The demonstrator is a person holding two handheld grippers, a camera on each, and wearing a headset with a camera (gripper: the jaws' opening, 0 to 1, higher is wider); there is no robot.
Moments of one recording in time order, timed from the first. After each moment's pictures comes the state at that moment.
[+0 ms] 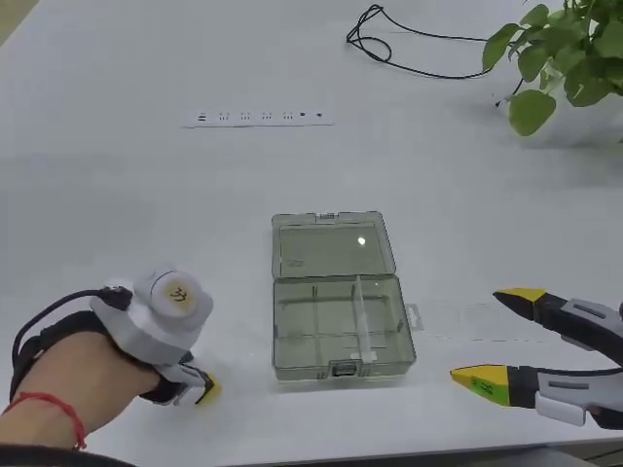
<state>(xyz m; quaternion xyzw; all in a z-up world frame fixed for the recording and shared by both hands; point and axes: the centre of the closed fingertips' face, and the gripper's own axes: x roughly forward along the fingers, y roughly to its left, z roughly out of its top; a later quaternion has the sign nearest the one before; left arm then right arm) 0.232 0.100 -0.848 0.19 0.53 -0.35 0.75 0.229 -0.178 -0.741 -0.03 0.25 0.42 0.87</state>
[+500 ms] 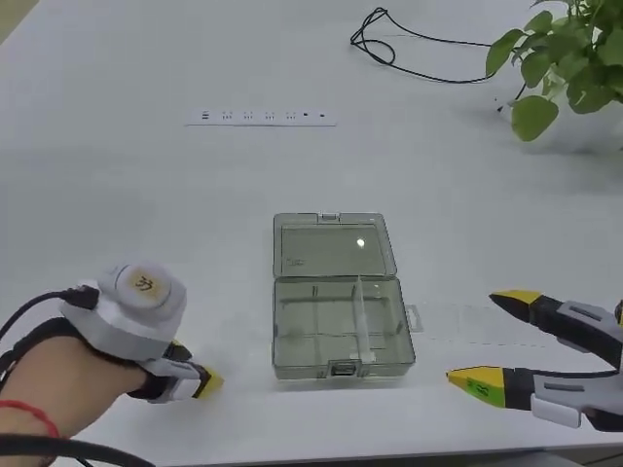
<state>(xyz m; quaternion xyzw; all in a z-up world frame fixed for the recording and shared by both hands) 0.232 0.099 -0.833 0.09 0.52 -0.33 0.78 0.228 -0.172 -0.738 -0.04 0.25 0.43 0.87</state>
